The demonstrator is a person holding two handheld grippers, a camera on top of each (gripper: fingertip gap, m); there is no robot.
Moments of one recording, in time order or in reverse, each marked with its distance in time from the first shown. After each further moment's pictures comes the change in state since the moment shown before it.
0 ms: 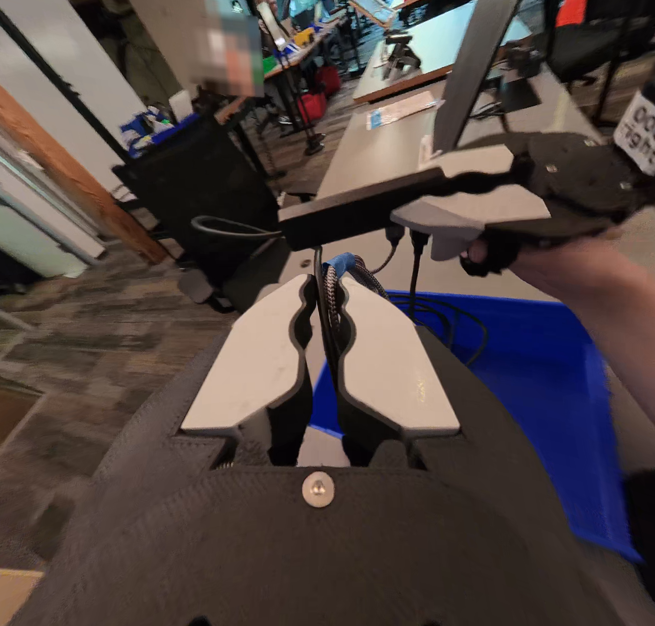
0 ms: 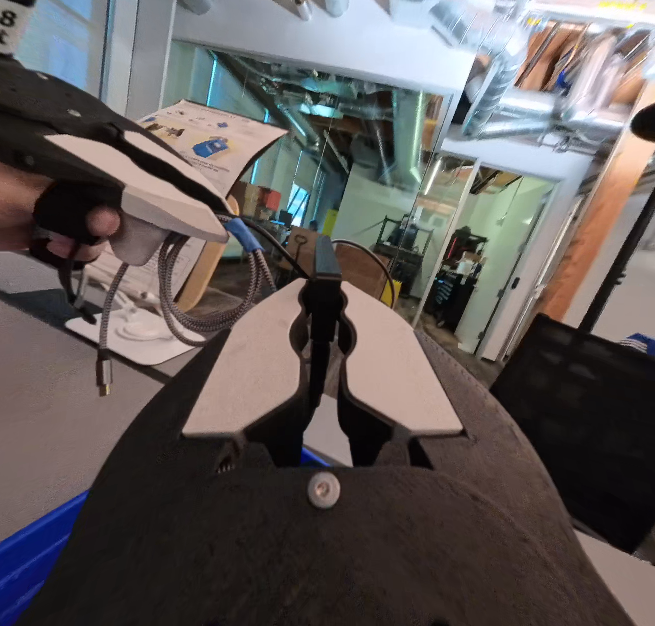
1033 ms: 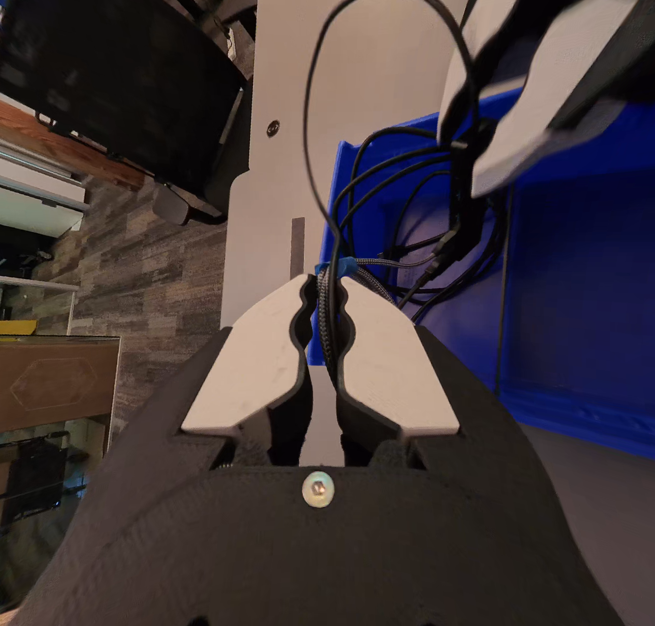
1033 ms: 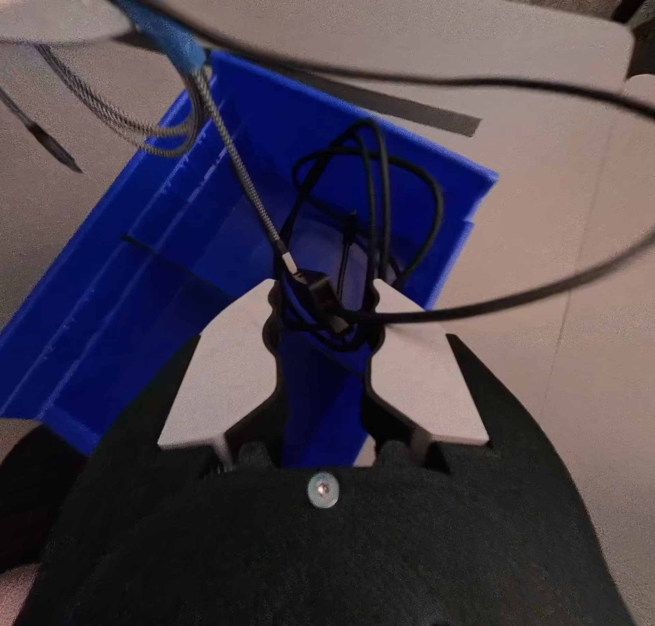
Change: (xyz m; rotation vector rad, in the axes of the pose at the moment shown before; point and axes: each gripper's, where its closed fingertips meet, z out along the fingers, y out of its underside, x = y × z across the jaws) left arm 0.021 0.120 0.066 -0.451 0.087 0.302; right arm -0.022 0.186 -0.079 -1.107 -0.171 0.362
